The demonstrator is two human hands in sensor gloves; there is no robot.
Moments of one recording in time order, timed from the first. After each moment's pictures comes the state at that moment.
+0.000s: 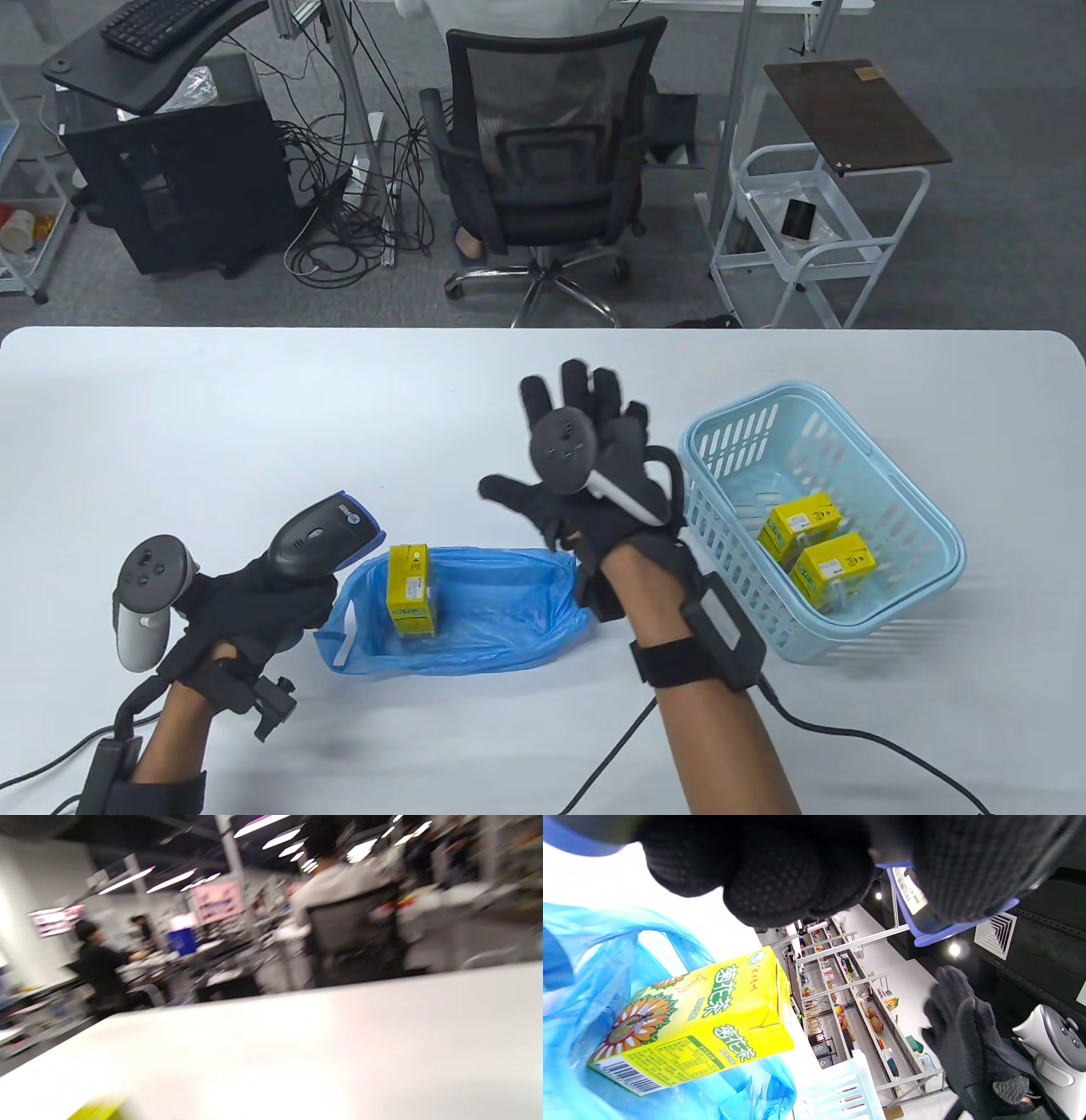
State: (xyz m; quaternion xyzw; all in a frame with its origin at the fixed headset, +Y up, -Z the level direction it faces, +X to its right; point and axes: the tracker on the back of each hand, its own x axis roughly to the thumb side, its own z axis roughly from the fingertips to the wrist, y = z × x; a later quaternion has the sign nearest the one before) left_hand -0.336 -0.704 -0.297 -0.08 -0.13 0.60 0.79; right_hand 0.050 -0.570 -0.378 0.08 -0.02 0.99 0.13
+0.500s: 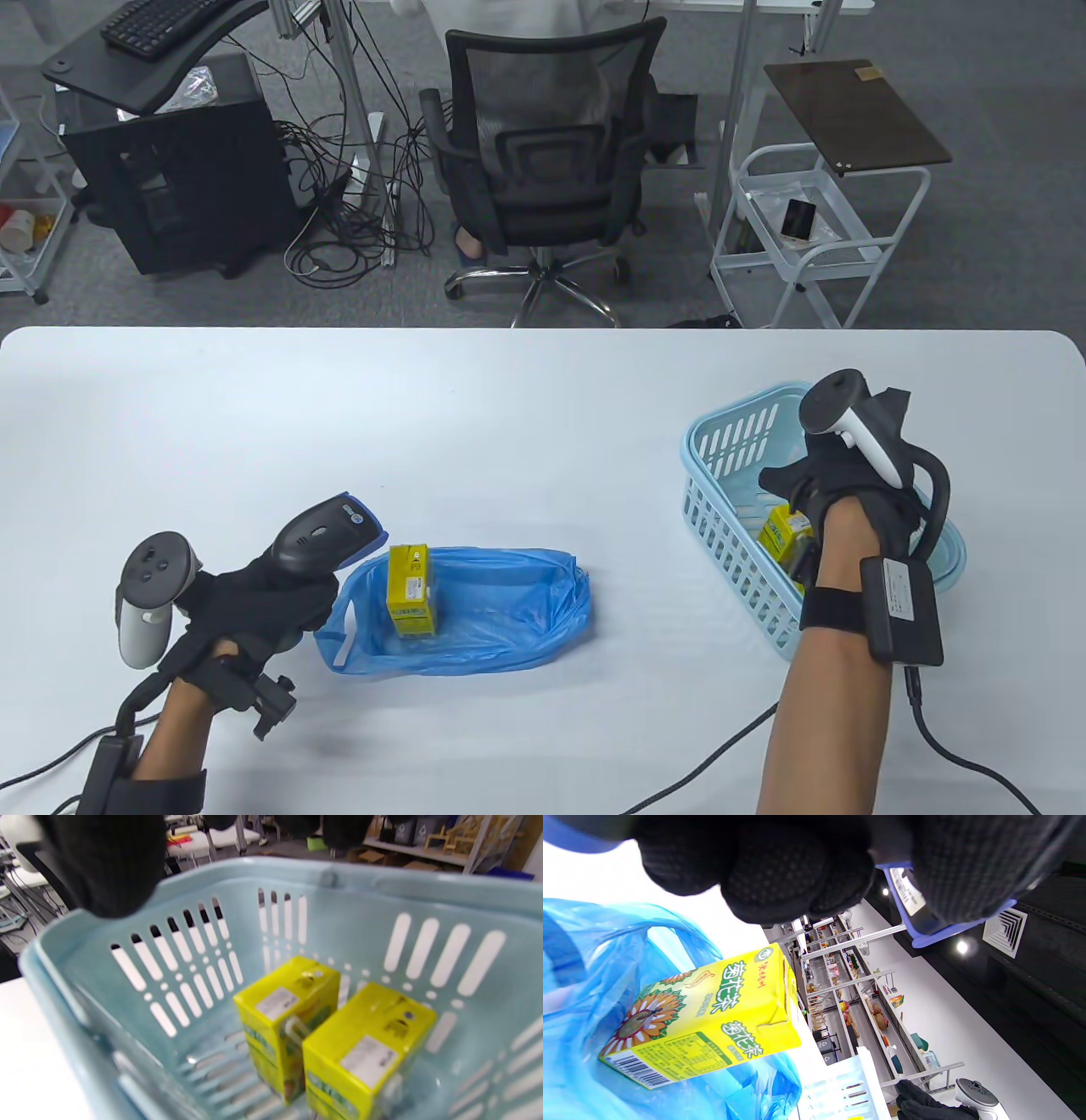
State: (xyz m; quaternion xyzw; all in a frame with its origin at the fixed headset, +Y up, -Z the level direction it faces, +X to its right) left_hand -0.334 -0.708 -0.300 -0.09 -0.13 0.60 0.79; right_hand 0.257 -0.603 -0.403 -0.22 0.17 0.96 0.08
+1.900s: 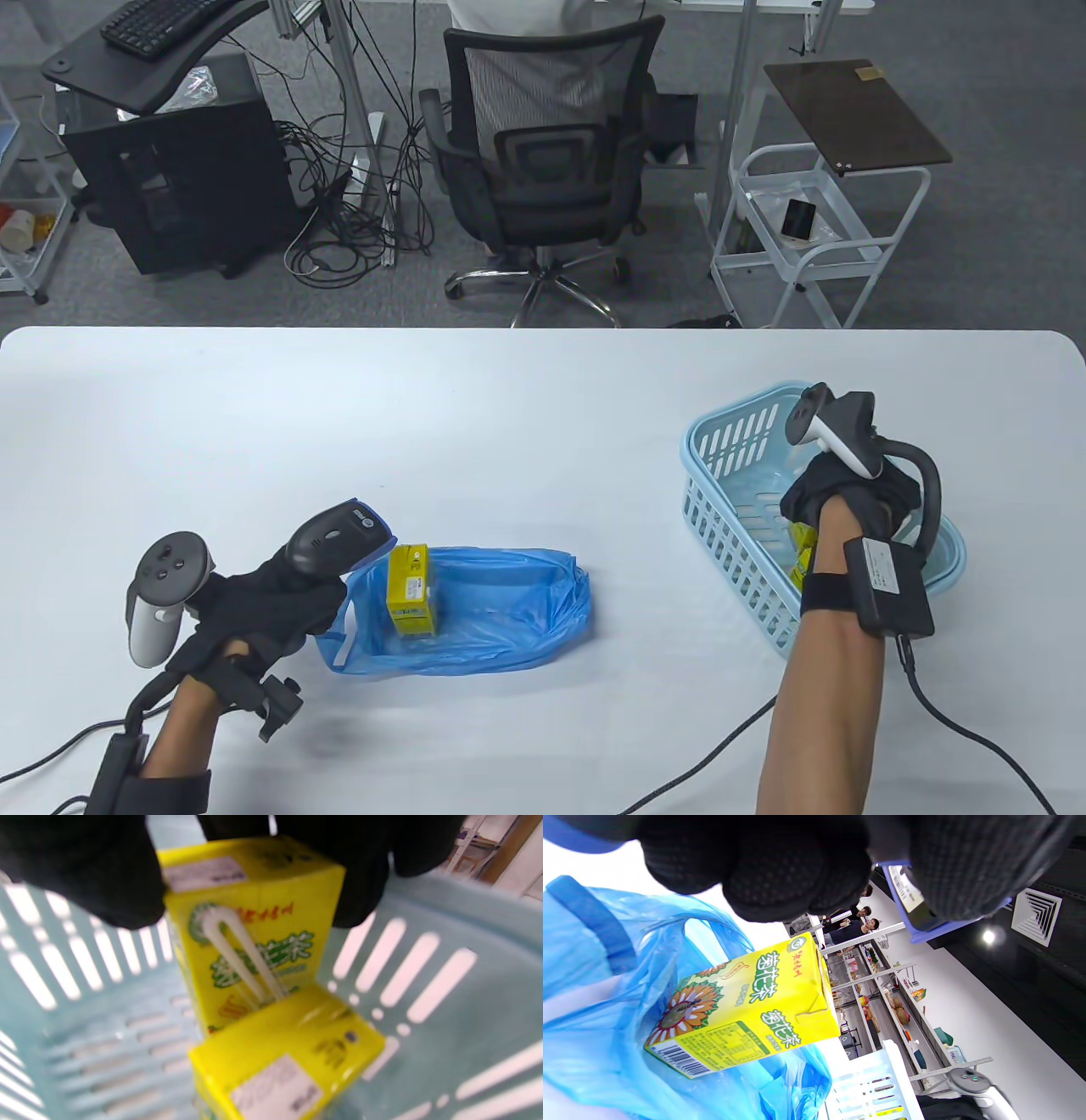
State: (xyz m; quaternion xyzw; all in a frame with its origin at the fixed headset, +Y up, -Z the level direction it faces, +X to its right) left_hand -0.332 -0.719 -0.305 -0.11 -0.11 0.57 0.80; right_hand 0.270 -0.620 -0.425 -0.24 0.17 0.96 -0.04
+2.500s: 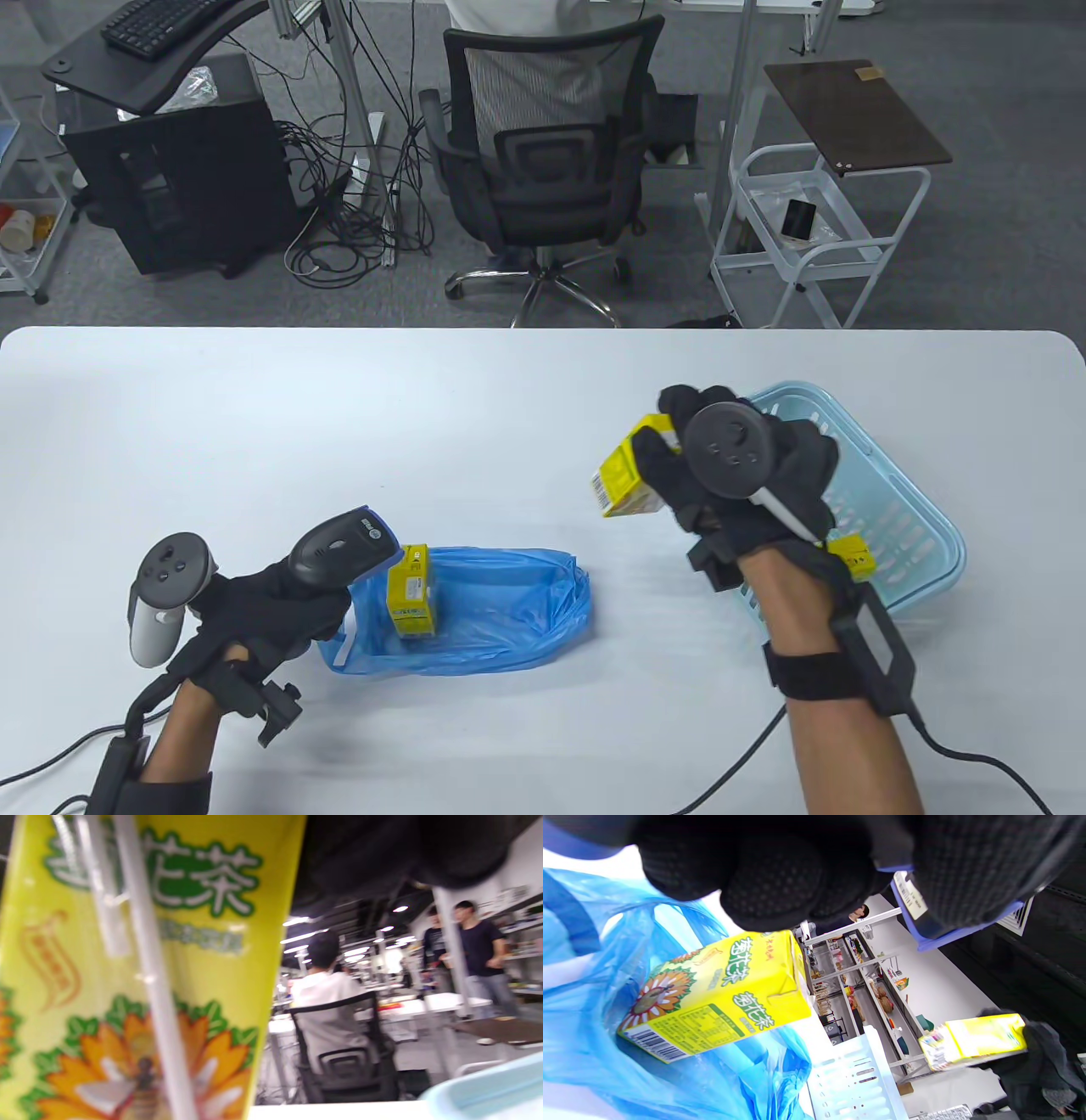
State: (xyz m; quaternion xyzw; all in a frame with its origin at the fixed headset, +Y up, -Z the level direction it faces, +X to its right) left_hand -0.323 -0.709 -0.299 -0.11 -0.15 0.58 0.79; right_hand 0.101 -0.545 -0.351 0.13 -0.18 0.97 0.14
